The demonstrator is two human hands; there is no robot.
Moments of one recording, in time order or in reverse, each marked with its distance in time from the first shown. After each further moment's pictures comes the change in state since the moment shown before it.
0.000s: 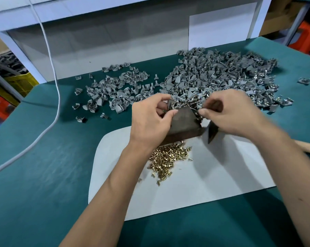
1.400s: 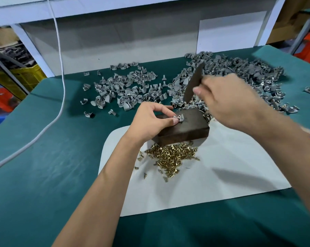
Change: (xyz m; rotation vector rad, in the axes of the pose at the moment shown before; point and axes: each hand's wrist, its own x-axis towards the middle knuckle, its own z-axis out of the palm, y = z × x) left_hand 0.009 -0.030 -0.023 -0.328 -0.327 -0.339; right_hand 0.014 -0.048 -0.010 -0.236 0.053 -0.217
